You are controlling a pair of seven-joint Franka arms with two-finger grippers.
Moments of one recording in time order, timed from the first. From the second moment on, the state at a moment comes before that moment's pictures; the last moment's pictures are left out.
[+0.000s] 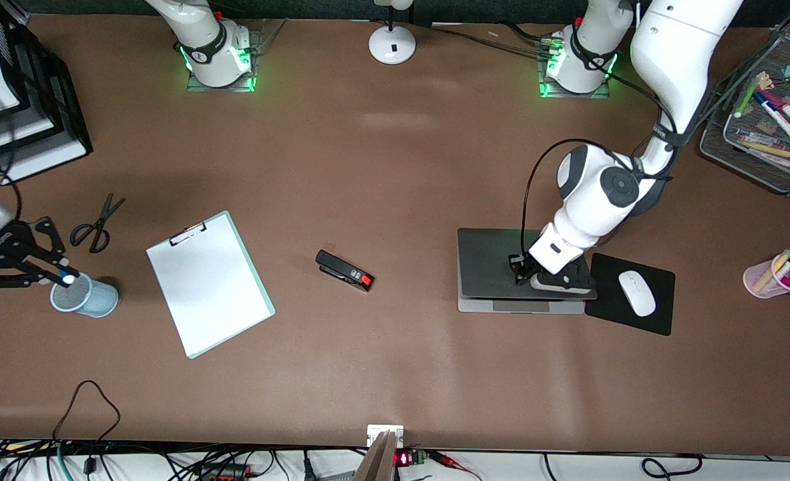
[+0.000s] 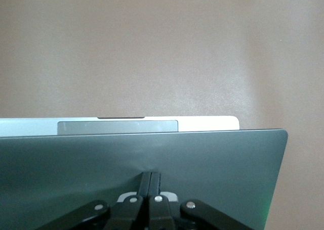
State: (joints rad) left arm -0.05 0.52 -0.28 -1.96 -0.08 2.74 -0.21; right arm -0.18 0.30 -0.06 -1.63 0.68 2.07 -1.51
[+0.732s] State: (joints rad) left arm -0.06 0.67 -0.28 -1.93 -0.06 2.90 -0.21; right arm -0.40 0.58 -0.05 -1.56 0.97 1.98 -2.01
